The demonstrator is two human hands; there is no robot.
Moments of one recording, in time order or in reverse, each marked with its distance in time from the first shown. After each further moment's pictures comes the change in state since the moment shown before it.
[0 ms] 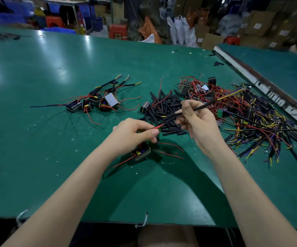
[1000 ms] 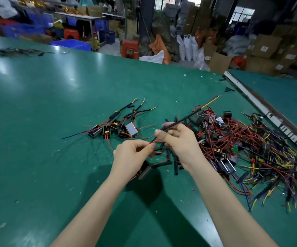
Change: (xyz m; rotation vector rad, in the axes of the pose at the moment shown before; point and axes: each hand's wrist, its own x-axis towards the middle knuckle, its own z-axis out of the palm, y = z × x) left_hand 0.011 -0.015 -0.039 -0.195 0.407 -0.110; right_hand 0.047 -0.007 0.092 -0.050 -0.066 0.153
